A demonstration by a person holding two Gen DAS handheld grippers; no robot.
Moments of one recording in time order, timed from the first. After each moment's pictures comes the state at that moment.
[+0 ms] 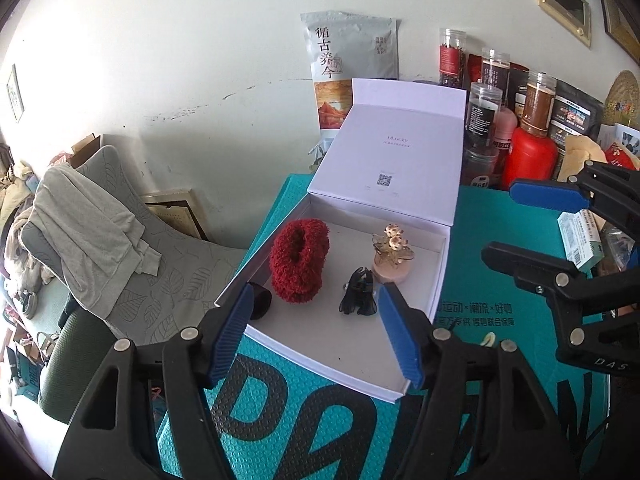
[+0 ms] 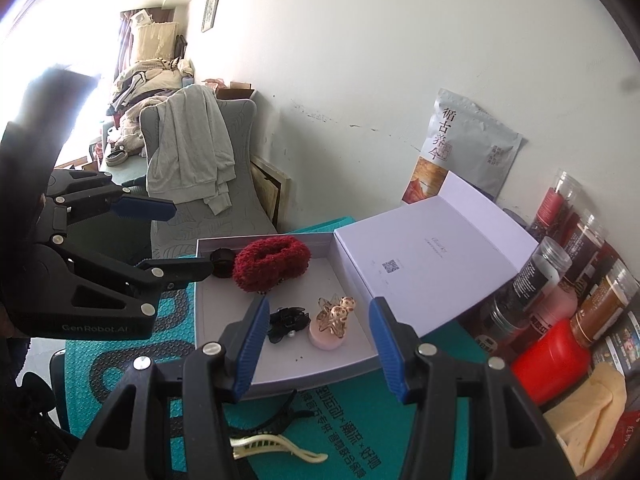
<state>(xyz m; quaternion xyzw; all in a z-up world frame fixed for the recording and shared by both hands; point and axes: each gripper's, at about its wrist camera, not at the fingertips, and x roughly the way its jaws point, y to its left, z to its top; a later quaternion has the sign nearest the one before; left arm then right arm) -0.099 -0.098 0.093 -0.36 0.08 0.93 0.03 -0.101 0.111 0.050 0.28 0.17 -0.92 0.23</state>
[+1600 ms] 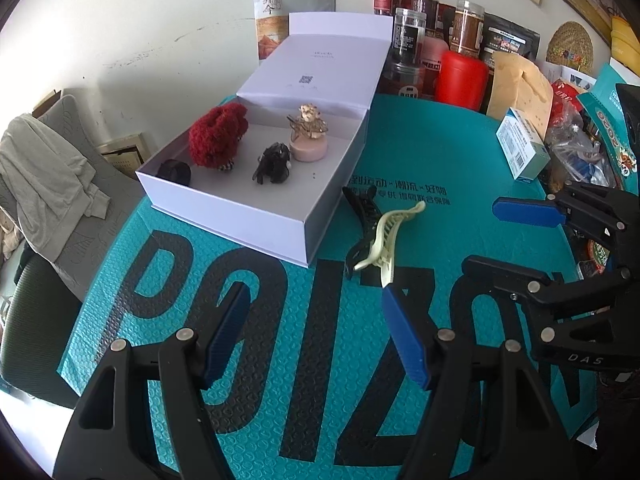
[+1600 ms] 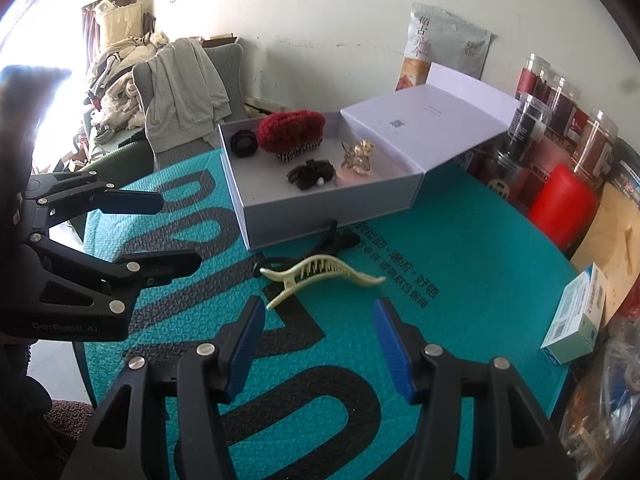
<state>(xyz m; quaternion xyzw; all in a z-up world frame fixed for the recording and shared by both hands) 0.013 -0.062 -0.018 -0.42 0.05 0.90 0.11 0.001 0.139 -0.054 0.38 0.13 -0.90 0.18</state>
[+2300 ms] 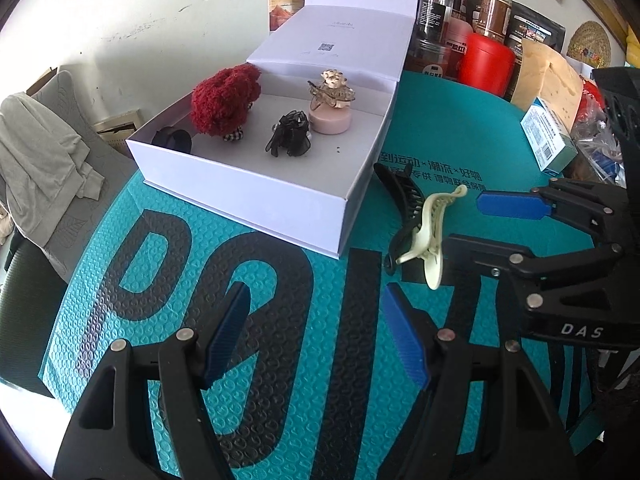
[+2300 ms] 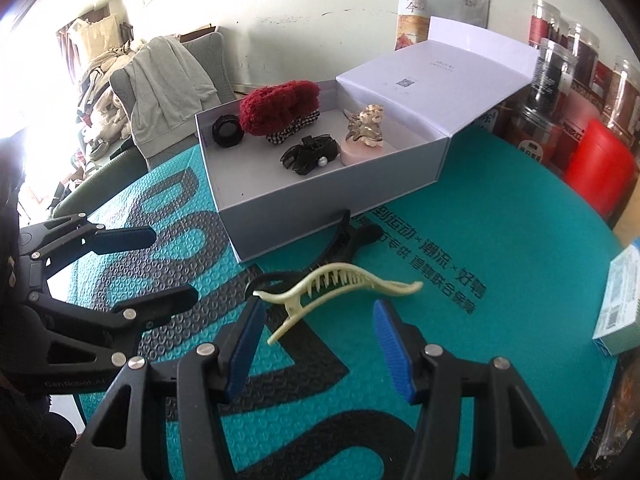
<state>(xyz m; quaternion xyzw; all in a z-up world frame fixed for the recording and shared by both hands) -0.028 -0.083 -0.062 -0.45 0.04 0.89 0.11 -0.059 0.122 -0.088 0.43 0.07 -0.88 0.19</state>
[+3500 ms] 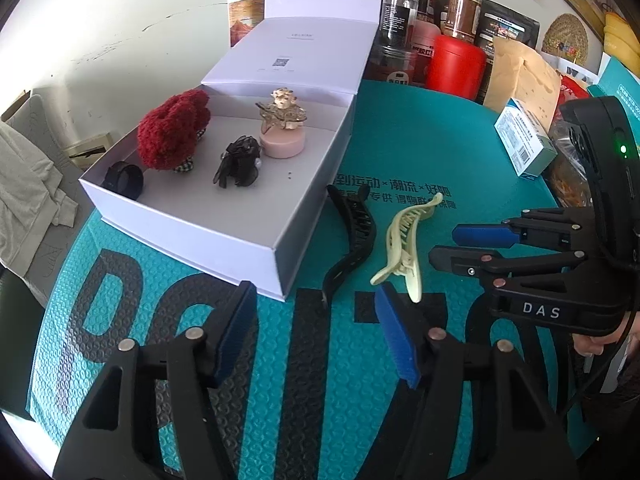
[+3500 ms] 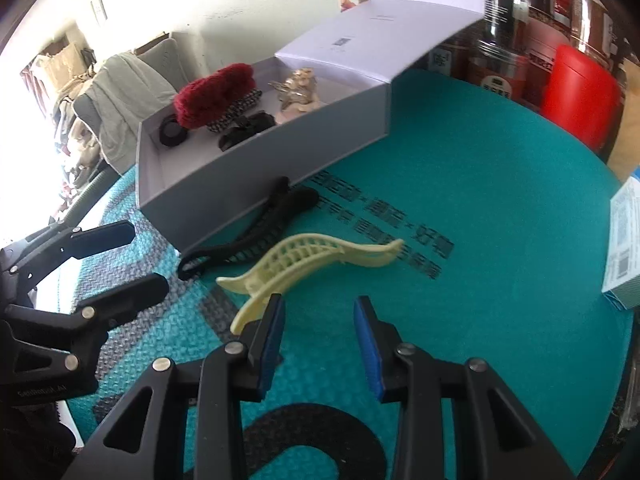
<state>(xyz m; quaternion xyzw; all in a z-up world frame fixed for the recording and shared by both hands) -0.043 -0.047 -0.060 -0.42 0.05 0.89 0.16 -0.075 0.174 -0.110 0.47 0.00 -0.87 0.14</state>
